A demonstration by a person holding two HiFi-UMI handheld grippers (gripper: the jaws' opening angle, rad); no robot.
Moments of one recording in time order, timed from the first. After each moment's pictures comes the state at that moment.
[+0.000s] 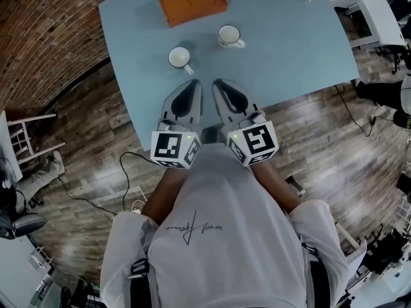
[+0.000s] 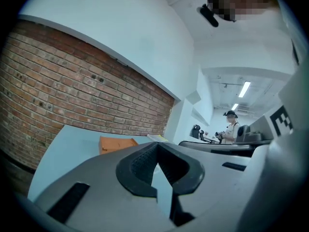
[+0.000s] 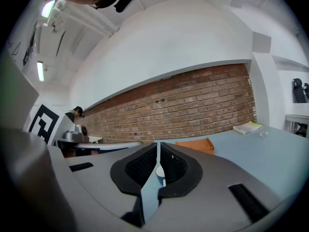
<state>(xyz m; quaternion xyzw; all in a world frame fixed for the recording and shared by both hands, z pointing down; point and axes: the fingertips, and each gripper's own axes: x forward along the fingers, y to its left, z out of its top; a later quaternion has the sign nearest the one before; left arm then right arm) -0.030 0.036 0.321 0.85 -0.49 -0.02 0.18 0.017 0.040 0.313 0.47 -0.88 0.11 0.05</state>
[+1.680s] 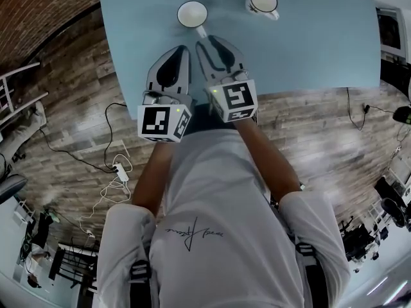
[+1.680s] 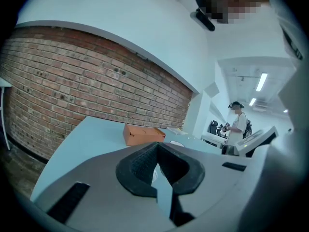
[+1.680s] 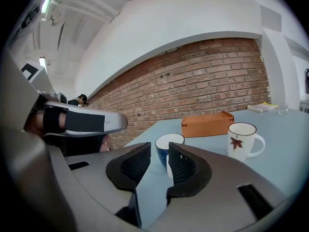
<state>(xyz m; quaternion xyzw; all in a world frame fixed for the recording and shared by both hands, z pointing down) -0.091 0.015 0.407 0.80 -0.57 0.00 0.20 -0.046 -0.006 0.455 0.42 -0.89 0.14 0.11</state>
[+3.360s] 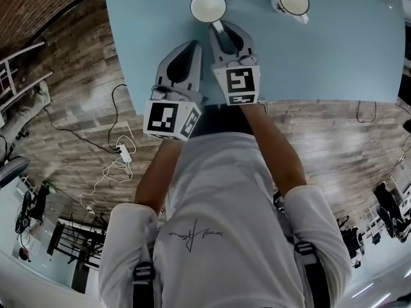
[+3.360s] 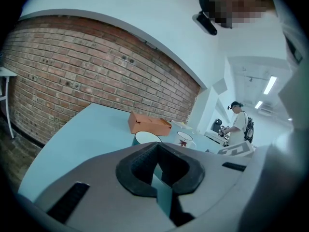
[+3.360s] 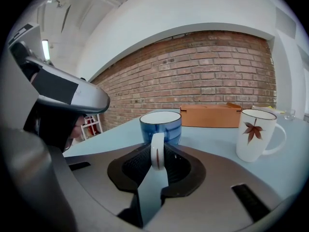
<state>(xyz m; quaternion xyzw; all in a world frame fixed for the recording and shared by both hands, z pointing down) -0.094 0.007 0.448 0.78 -0.58 0.01 0.25 -0.060 -0.042 0.517 0.41 -0.89 0.10 0.17</state>
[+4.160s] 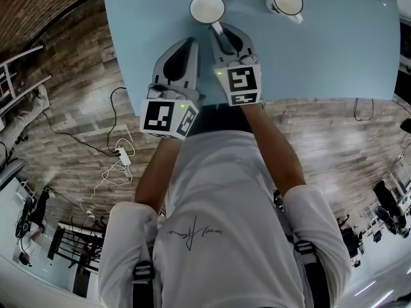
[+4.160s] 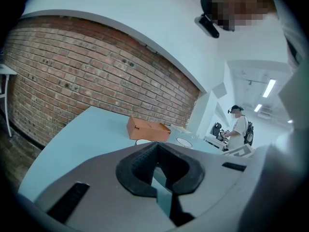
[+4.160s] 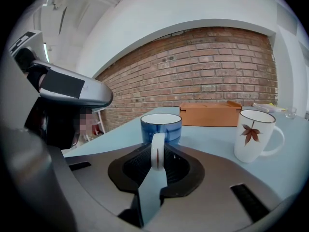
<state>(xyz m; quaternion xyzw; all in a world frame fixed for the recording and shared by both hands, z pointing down) -0.098 -0.001 0.435 0.78 -0.57 -0.01 0.24 -0.056 -0.040 0.514 0.40 -0.89 0.12 0.18</state>
